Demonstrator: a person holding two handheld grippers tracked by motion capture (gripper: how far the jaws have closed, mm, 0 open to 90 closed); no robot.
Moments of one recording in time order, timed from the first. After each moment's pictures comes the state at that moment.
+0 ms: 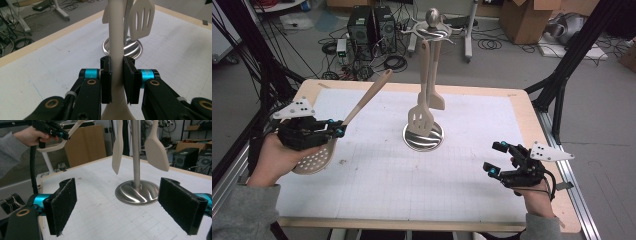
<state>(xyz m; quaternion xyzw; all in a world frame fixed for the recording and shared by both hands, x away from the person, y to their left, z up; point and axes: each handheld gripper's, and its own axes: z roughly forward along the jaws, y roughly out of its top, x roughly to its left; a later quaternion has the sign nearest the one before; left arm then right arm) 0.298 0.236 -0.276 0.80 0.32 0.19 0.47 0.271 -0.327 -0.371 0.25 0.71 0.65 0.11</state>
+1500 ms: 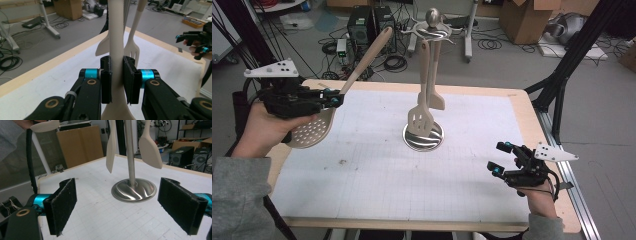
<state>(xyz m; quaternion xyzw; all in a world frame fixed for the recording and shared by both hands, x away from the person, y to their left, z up) 0.321 0.237 -0.206 0.77 0.29 0.15 0.54 0.271 -0.337 -0.374 0.27 0.70 0.65 0.11</state>
